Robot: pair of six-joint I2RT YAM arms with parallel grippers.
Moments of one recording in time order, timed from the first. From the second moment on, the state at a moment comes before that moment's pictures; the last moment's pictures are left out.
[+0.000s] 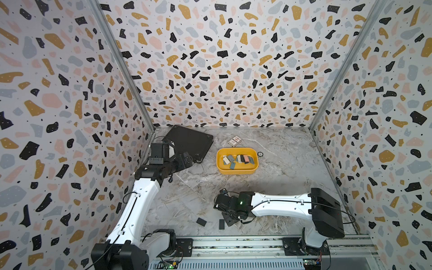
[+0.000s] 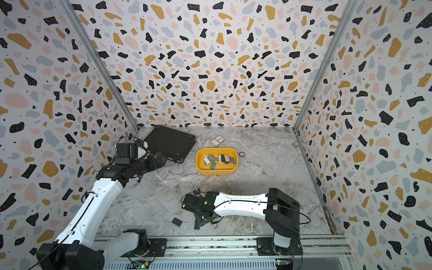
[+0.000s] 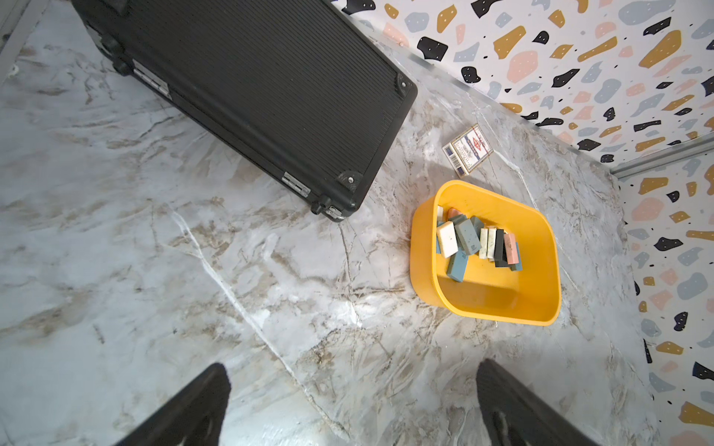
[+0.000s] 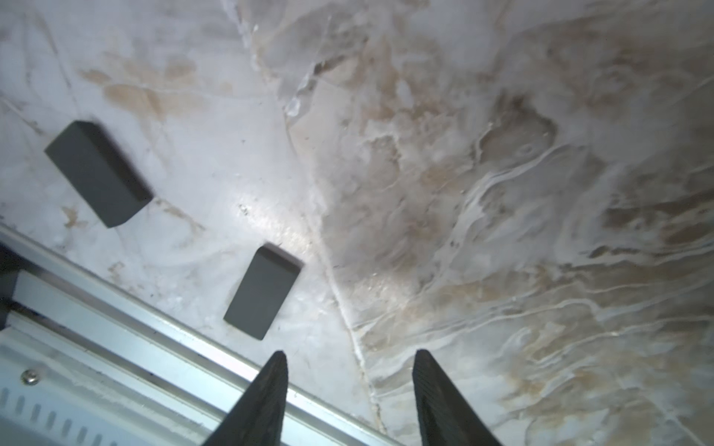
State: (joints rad) left arm -0.03 1.11 1.03 -0.72 0.23 -0.39; right arm 1.33 1.72 1.21 -0.83 0.10 0.77
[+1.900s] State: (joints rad) left arm -0.03 0.97 0.99 -0.78 0.22 -0.38; right arm 1.32 1.93 1.42 -0.90 0.06 0.84
